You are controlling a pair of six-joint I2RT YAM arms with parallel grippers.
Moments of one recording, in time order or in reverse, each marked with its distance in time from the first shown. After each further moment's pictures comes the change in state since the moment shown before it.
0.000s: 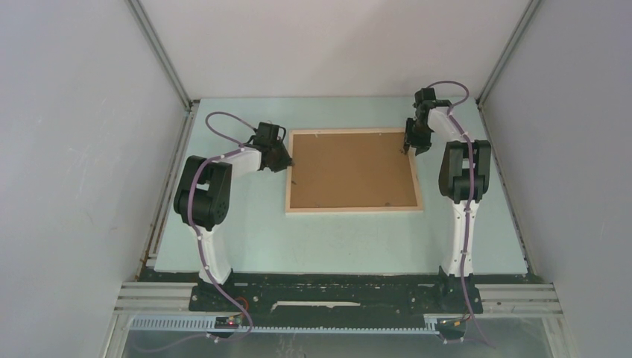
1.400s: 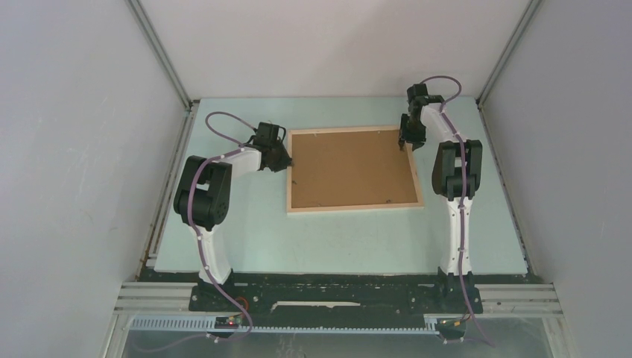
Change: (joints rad) left arm 0.000 0.000 0.000 -0.001 -0.003 0.002; right arm 0.040 0.084 0.152 -0.059 0.063 0.015
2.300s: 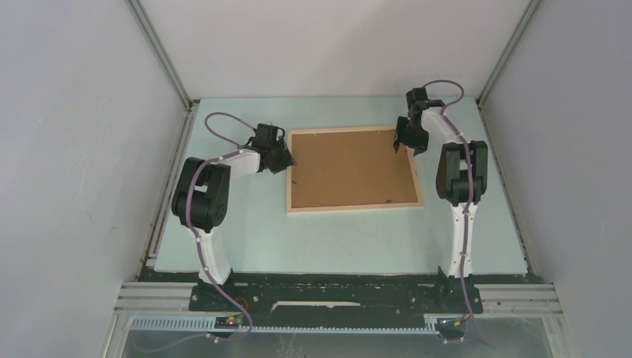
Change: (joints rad) left arm 0.002 -0.010 -0.014 0.017 0.011 0.014; right arm 0.005 -0.082 -0.119 0.056 -0.011 0.077
